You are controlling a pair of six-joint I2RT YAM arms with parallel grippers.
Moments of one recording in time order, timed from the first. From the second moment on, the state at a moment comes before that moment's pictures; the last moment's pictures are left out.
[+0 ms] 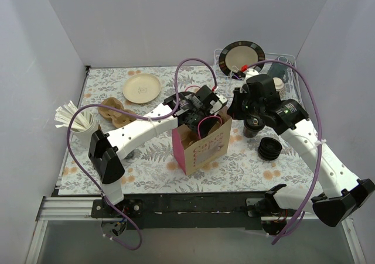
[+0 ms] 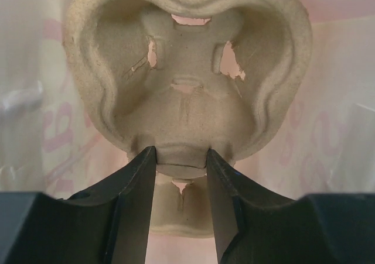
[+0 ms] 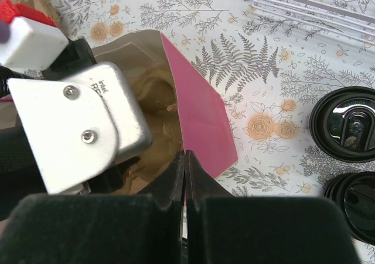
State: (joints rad) left arm -0.95 1.78 1.75 -0.98 -0.04 -0.15; right arm 0.58 1.20 1.38 -0.85 0.00 0.39
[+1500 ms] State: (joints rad) left arm -0.96 1.81 1.91 -1.18 0.03 -0.29; right arm 0.58 1.17 1.33 -0.80 -0.03 0.34
